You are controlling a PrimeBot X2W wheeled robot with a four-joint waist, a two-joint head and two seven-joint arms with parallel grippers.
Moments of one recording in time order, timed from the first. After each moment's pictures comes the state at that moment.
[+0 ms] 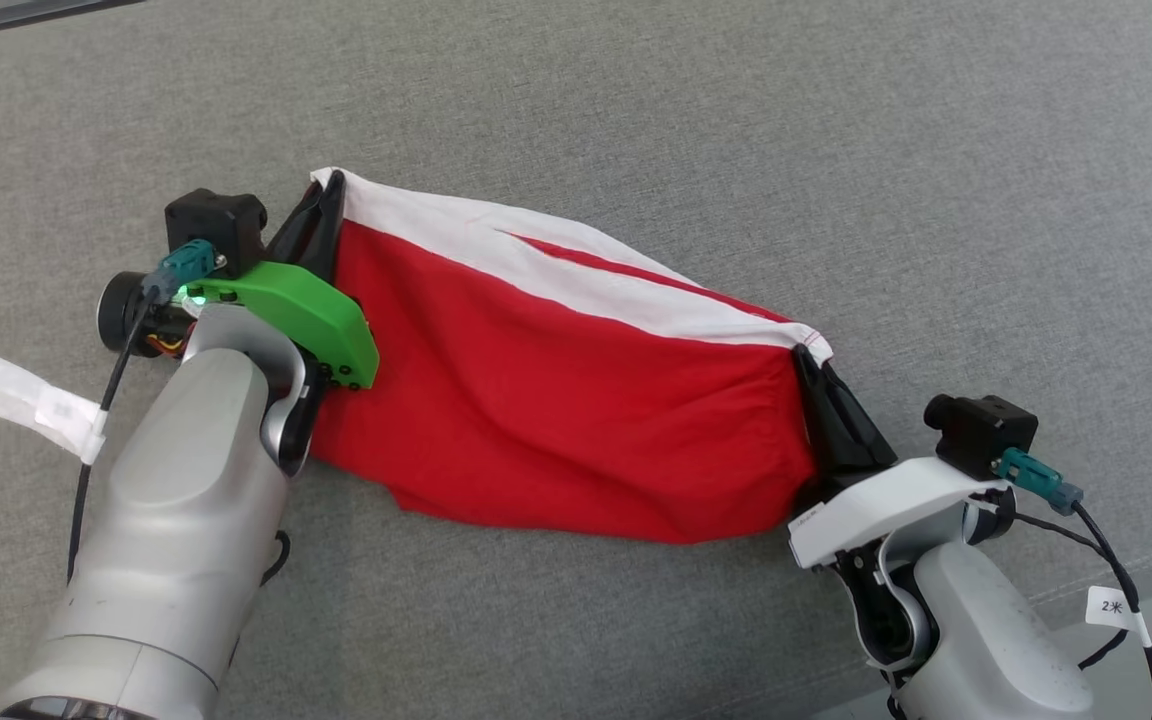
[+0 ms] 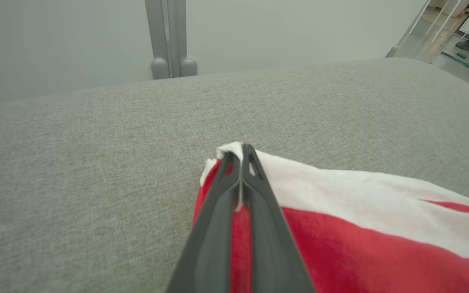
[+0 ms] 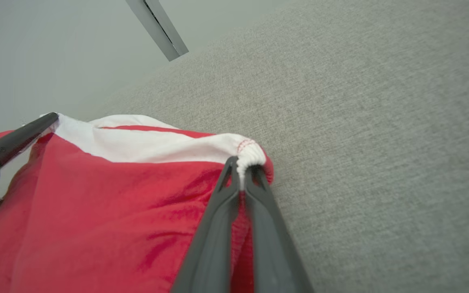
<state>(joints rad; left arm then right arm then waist) -0.86 0.14 -0.45 0.95 -0.49 -0.13 -0.26 -0.32 -0.05 0.24 0.42 0.53 0.13 -0.26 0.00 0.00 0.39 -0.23</state>
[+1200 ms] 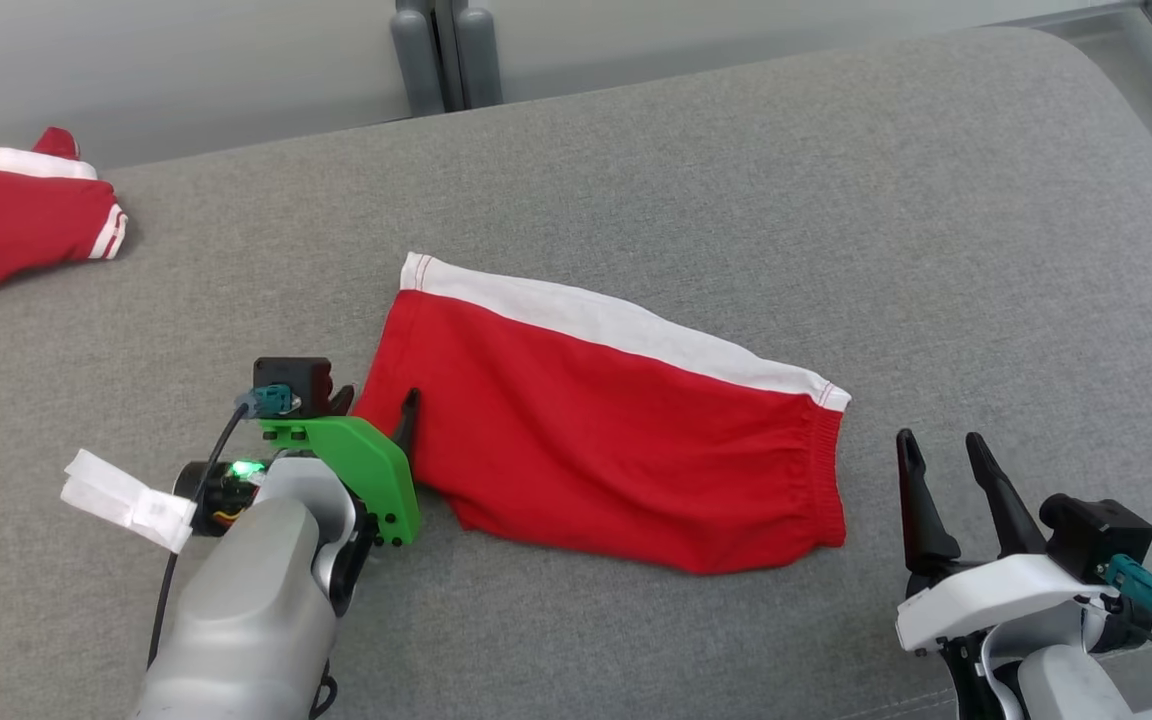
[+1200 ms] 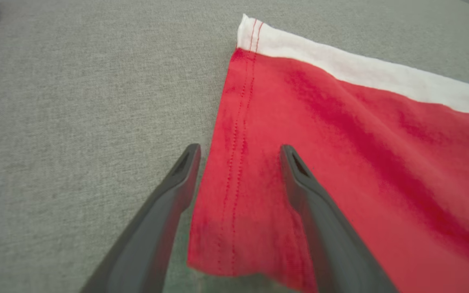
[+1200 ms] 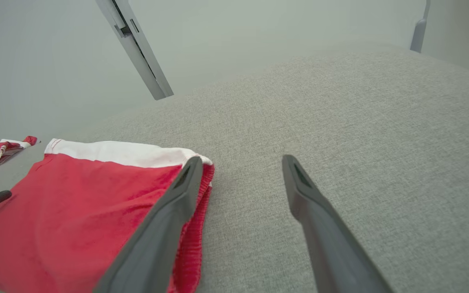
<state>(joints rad) -0.69 0.07 -0.45 1.08 -0.53 -0.10 -0.09 -0.08 -0.05 0.00 0.29 0.32 0.13 -0.25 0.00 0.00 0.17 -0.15</state>
